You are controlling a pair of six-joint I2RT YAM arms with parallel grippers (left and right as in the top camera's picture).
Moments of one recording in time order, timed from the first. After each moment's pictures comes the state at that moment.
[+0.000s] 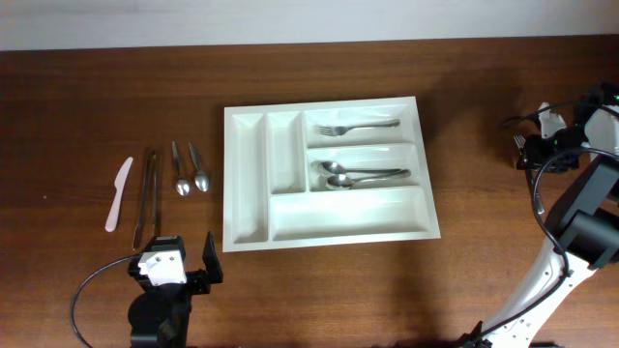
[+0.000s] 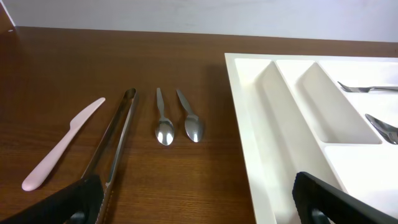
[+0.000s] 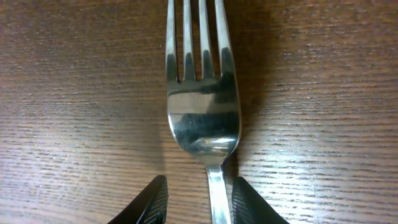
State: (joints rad) left arm -0.04 0.01 0.13 -0.42 -0.08 -0.07; right arm -0.55 2.35 1.90 -1.10 -0.17 -0.47
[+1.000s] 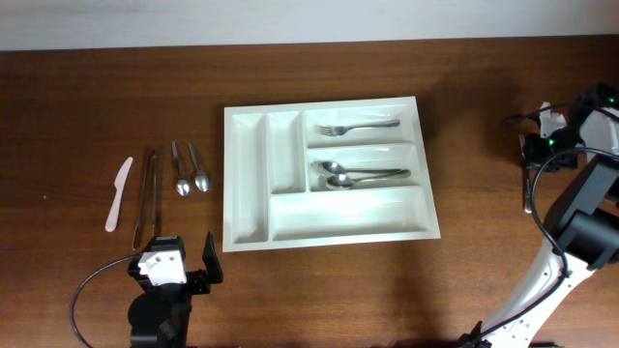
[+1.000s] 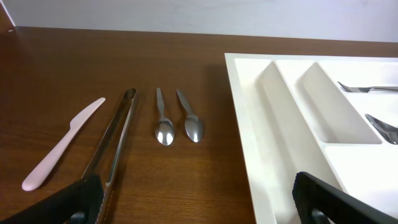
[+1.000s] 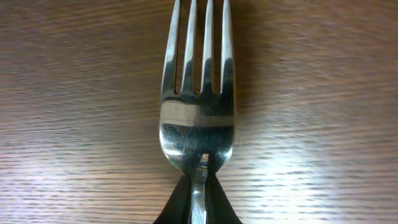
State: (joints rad) left arm -0.04 0.01 0.13 -0.42 -0.08 -0.07; right arm -0.53 2.34 1.86 -1.02 -0.14 -0.39
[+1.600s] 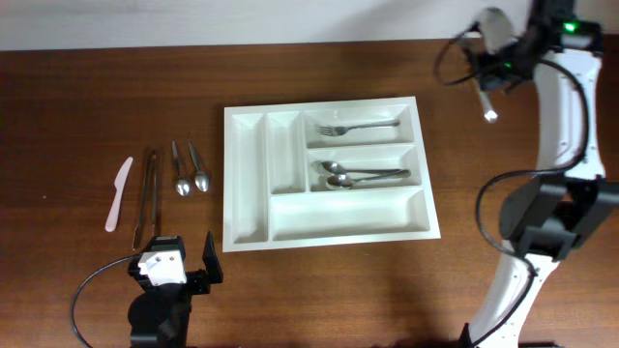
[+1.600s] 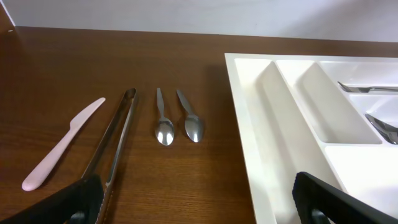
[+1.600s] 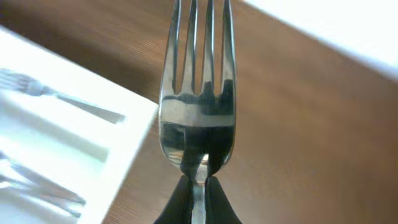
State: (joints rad) left arm -0.04 0.01 0.13 -0.42 -0.08 -0.07; right arm -0.18 2.24 2.33 -1.18 -0.31 -0.61
